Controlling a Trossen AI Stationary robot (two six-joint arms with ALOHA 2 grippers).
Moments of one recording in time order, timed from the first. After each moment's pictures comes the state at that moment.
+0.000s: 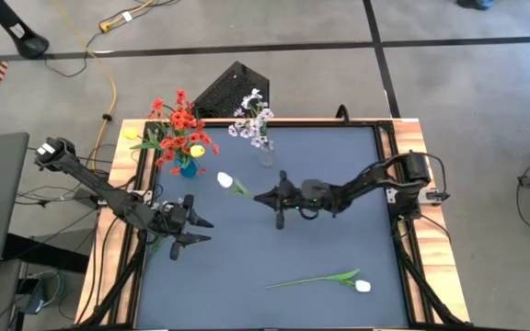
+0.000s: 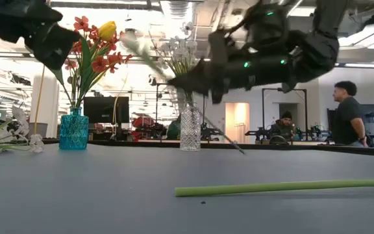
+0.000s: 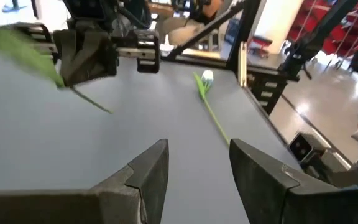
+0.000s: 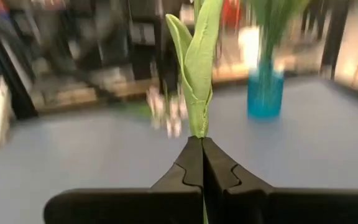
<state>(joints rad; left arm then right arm) -0.56 0.76 0.24 0.34 -0.42 -0.30 0.02 1.89 0.75 1.08 0.08 0.15</state>
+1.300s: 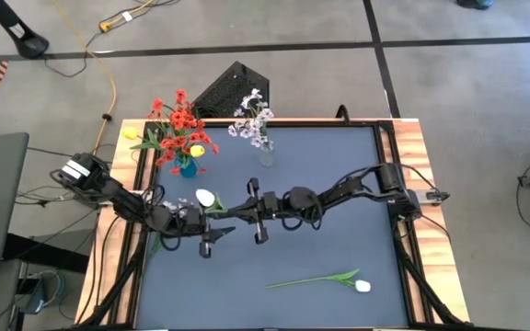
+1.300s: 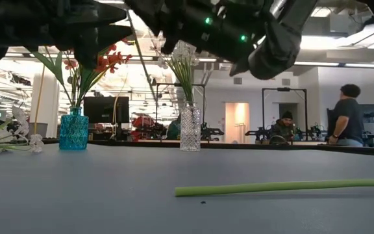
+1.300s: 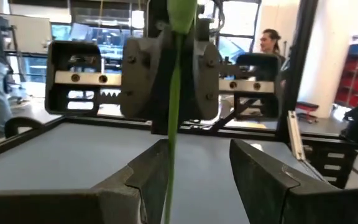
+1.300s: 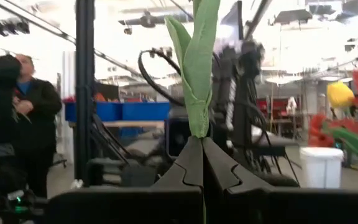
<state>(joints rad) -0.45 1.48 0.24 1.43 -0.55 0.00 0.10 2.12 1.12 1.42 -0.08 0.05</state>
